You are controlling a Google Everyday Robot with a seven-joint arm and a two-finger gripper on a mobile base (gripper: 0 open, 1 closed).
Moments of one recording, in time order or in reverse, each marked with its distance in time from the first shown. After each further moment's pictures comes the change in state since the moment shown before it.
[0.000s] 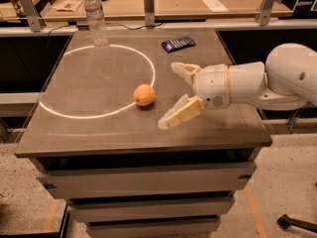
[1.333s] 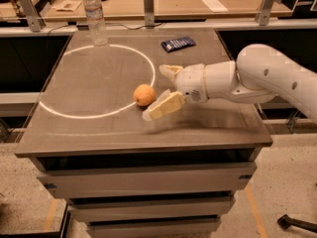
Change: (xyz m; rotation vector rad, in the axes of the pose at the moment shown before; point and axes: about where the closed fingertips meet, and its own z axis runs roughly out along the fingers) arm 0.023 -0.034 0.048 0.008 0.028 0.097
